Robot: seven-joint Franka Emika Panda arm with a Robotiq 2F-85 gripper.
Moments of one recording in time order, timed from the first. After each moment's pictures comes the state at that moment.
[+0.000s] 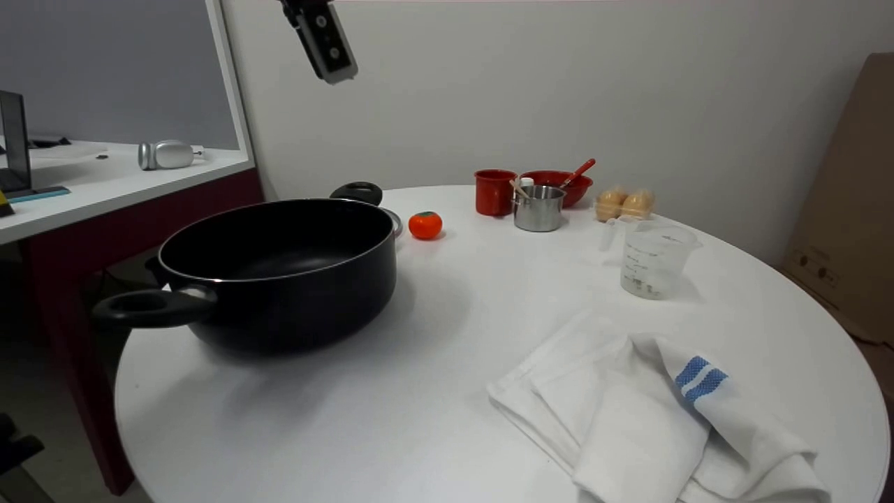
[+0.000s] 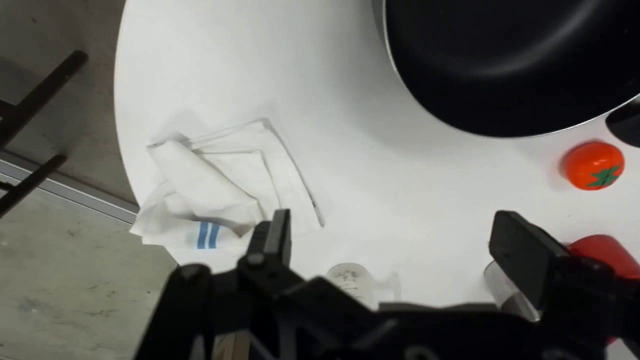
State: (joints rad) arm -0.27 -0.26 0.06 -2.75 -0.34 2.80 0.73
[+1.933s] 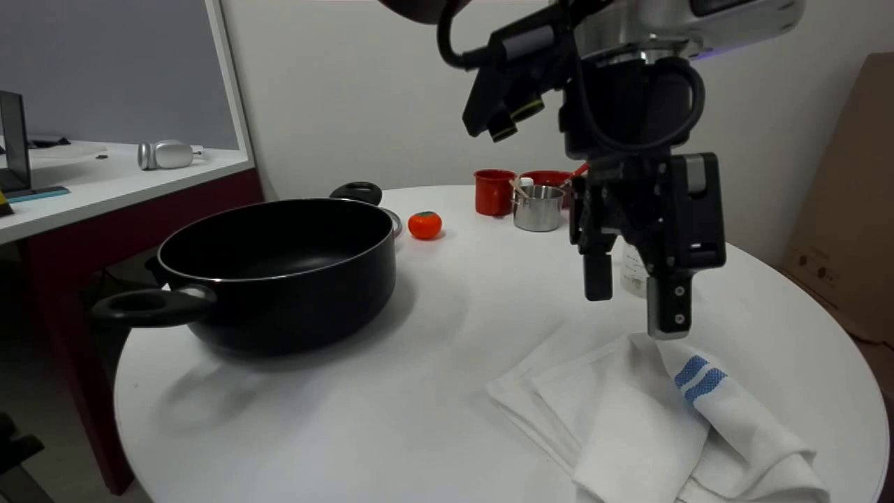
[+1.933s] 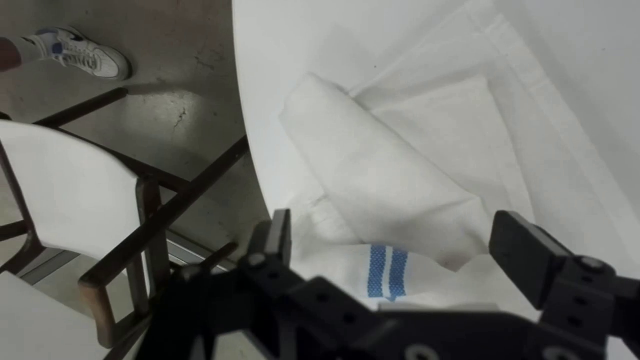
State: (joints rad) arm -0.12 0.58 -0.35 -2.00 -0.24 2.47 0.67
